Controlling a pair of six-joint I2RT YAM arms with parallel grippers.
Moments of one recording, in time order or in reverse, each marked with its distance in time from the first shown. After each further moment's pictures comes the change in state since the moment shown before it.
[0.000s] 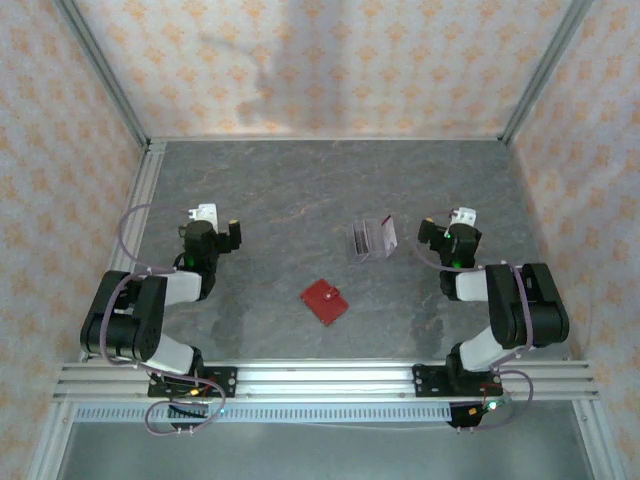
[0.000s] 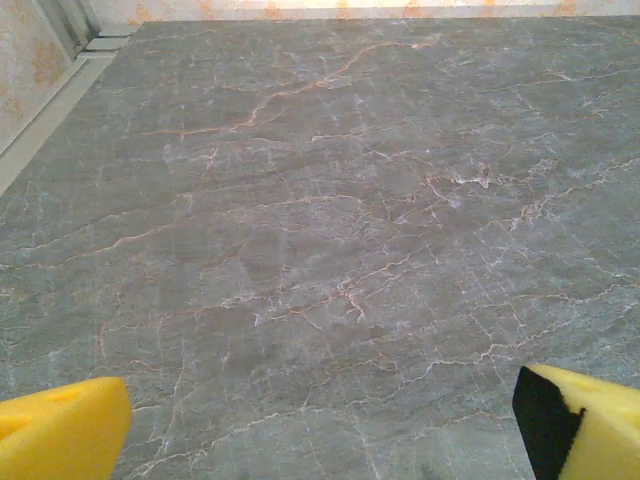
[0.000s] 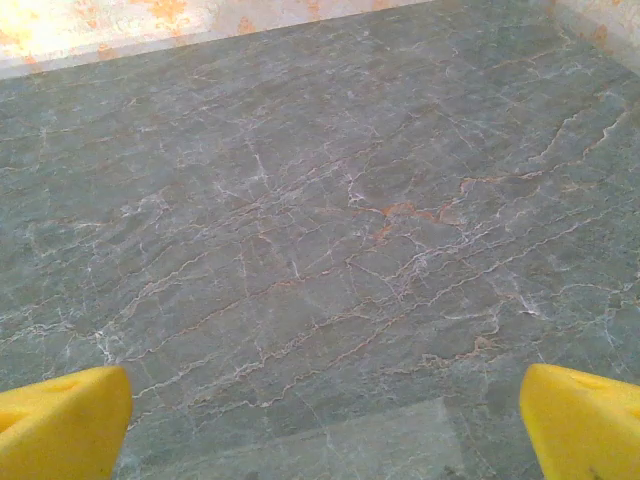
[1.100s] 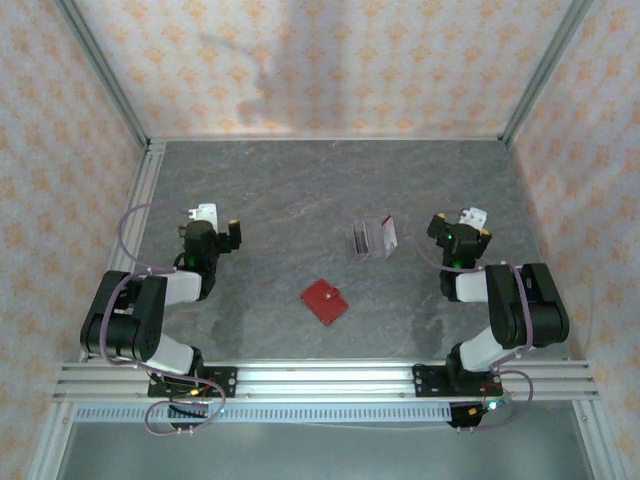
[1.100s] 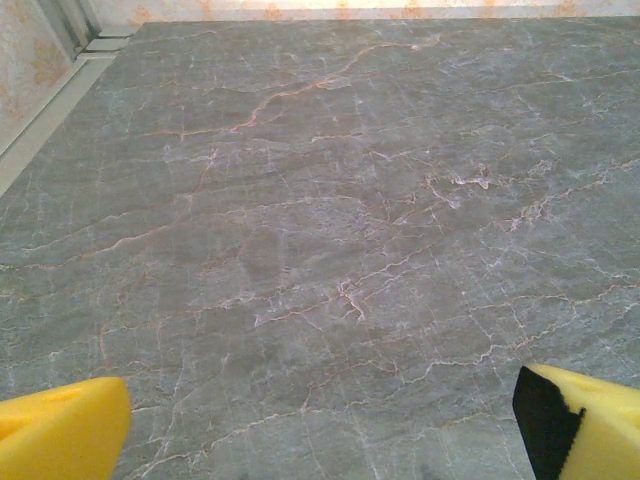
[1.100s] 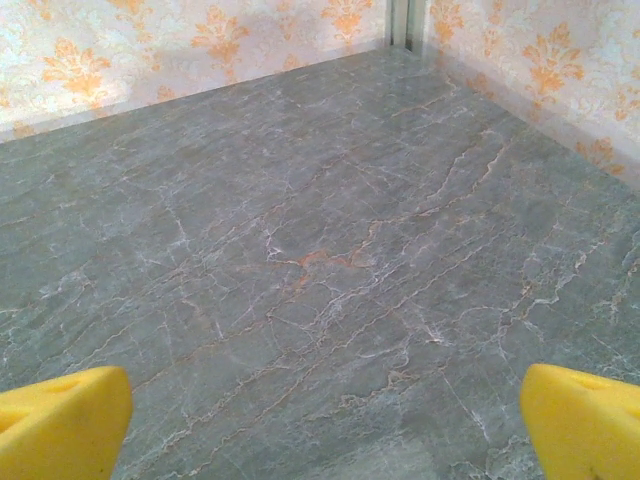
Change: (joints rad) left arm 0.000 0.000 0.000 0.000 0.000 0.000; right arm 0.000 0.000 -0.011 0.074 0.174 0.050
